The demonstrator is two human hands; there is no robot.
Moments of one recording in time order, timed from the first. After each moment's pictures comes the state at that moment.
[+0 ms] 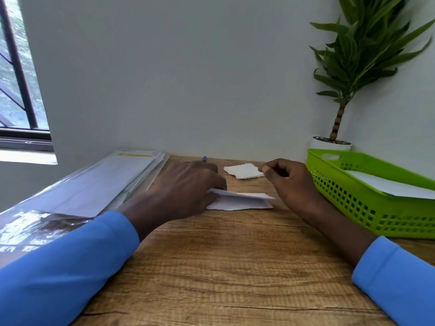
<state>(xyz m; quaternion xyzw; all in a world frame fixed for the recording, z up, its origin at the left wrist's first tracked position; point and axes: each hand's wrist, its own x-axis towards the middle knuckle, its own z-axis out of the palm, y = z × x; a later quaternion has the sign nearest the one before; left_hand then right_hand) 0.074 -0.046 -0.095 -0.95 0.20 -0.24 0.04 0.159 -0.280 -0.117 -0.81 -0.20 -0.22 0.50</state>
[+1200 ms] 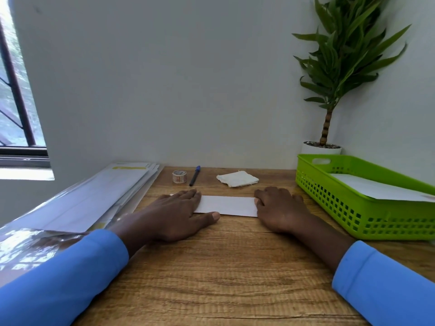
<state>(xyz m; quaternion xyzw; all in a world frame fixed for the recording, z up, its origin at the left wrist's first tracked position) 0.078 -0.050 -0.113 -1.00 0.05 0.05 -0.01 0.154 -0.282 -0.121 -0.99 -0.13 -0.03 0.03</state>
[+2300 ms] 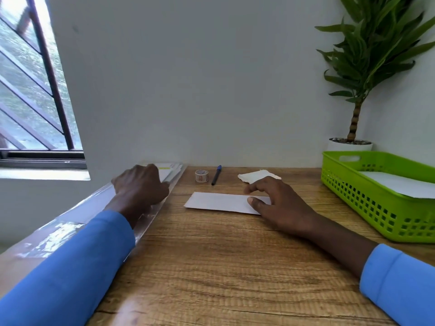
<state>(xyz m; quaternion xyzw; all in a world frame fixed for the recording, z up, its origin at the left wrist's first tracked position) 0.079 0.042 -0.089 -0.95 -0.26 -0.18 0.02 0.143 -0.260 -0.127 -0.89 -0.33 -0.11 0.30</state>
